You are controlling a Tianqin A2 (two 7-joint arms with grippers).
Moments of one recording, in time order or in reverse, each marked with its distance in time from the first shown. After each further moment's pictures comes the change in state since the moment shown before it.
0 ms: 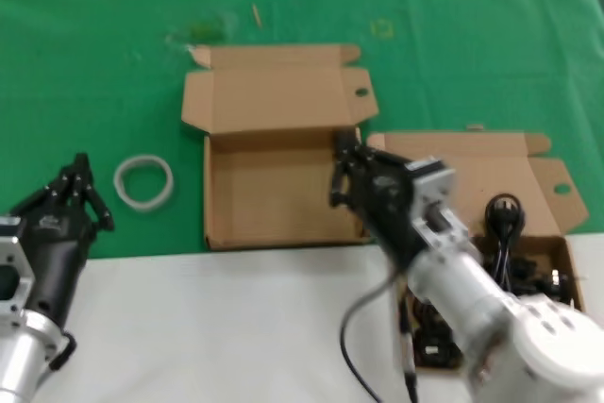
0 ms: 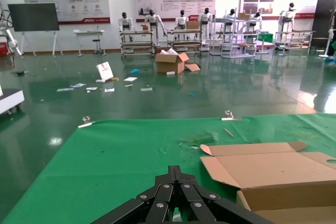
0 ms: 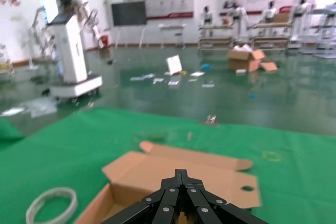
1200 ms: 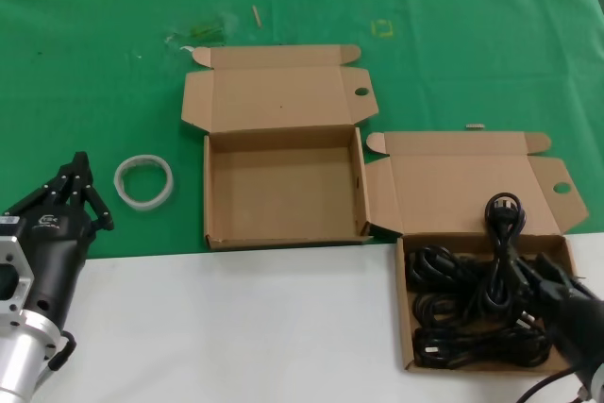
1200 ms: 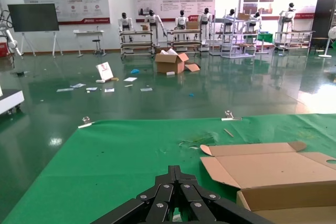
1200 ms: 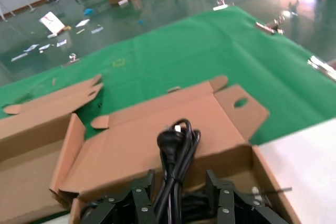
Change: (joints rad) left arm 0.000 0.000 0.000 0.000 0.000 0.000 0.000; right arm -0.410 0.334 0.253 0.197 0.329 0.151 0.301
